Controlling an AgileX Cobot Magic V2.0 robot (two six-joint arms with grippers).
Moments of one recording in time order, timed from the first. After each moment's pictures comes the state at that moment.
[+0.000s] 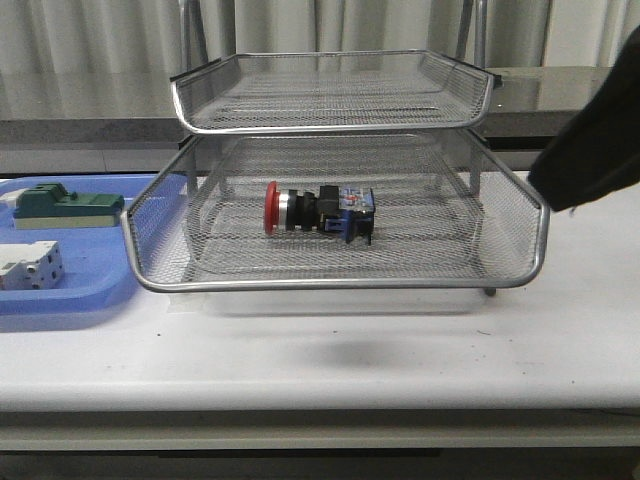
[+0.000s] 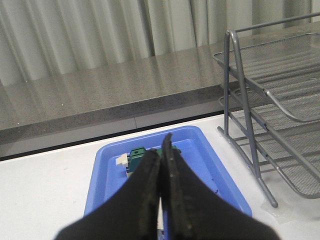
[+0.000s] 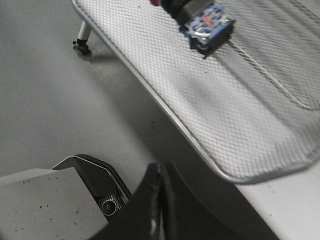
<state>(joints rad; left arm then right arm) -0.11 0.33 -0.23 -0.15 0.00 0.31 0.33 1.12 -0.72 0.63 0.69 -0.90</state>
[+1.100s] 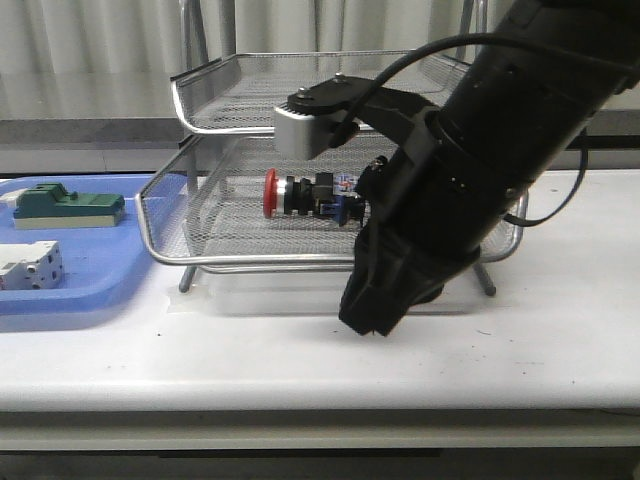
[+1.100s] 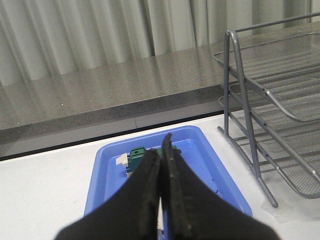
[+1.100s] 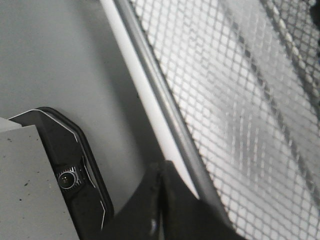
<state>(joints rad) -0.11 0.33 -0.23 -0.15 0.00 0.31 0.57 1.68 -0.95 0.49 0.41 -0.93</state>
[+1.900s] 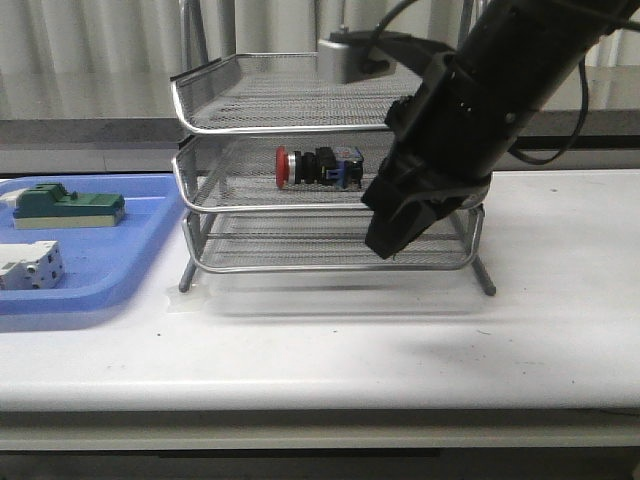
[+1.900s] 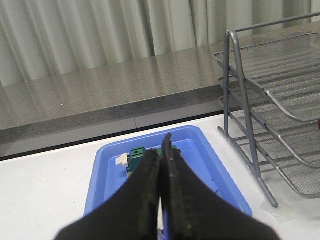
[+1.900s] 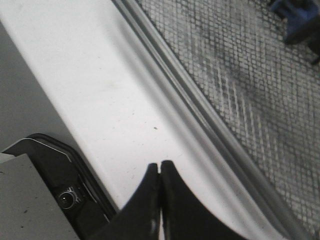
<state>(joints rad) -0.11 0.33 -0.23 -0.15 0.00 0.31 0.44 1.70 -1.11 0.44 0.56 -0.78</state>
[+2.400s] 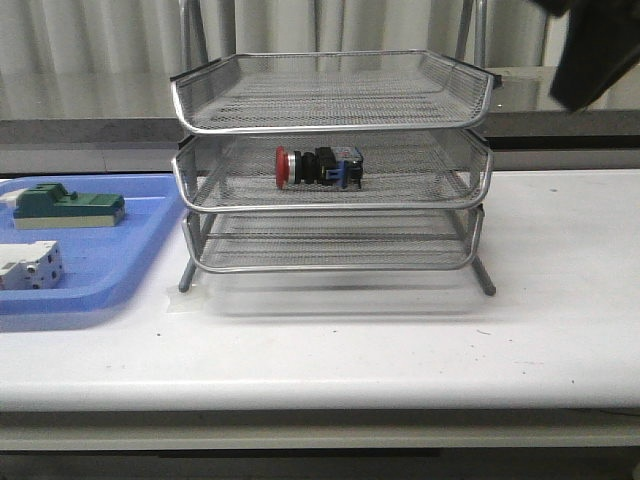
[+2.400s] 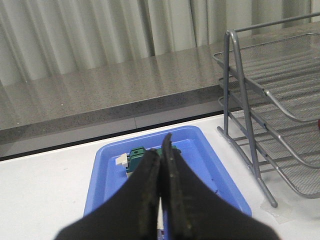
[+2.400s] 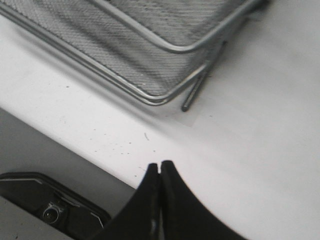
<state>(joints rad) -0.11 0.33 -0.23 -0.15 0.00 0.31 0.34 1.29 -1.10 -0.03 0.81 -0.13</state>
